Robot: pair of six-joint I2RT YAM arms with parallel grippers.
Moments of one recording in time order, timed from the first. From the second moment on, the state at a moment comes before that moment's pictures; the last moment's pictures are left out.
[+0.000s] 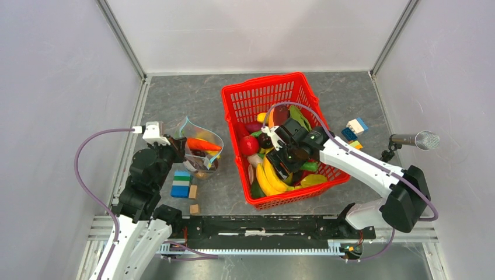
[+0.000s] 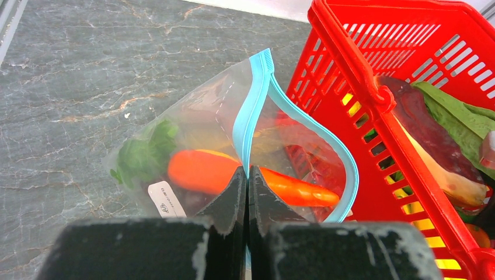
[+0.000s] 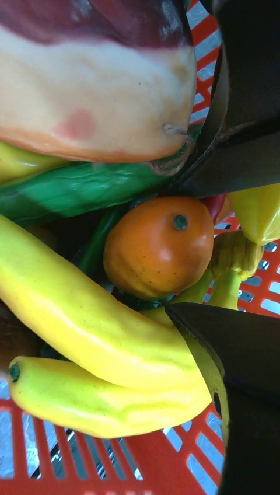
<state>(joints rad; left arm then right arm) -0.32 0.43 0.66 -0.41 -0.16 -0.32 0.80 1.39 1.12 -0.93 -0.12 0.10</state>
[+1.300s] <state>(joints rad) -0.32 0.44 0.66 -0.41 -0.16 -0.32 0.79 1.05 1.13 -0.68 -0.08 0.18</state>
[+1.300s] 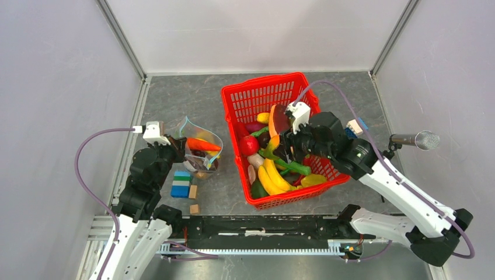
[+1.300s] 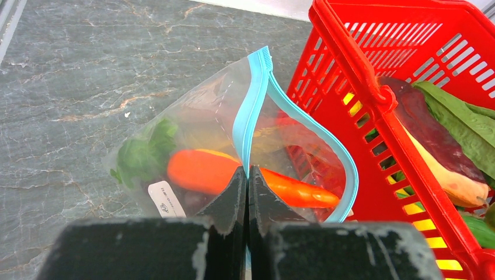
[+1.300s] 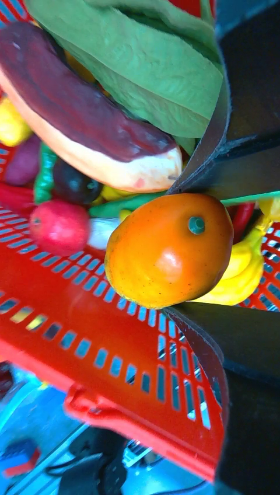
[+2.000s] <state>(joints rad) -0.32 0.45 0.66 -0.41 -0.16 -0.32 0.80 0.98 1.11 -0.34 -0.15 0.30</state>
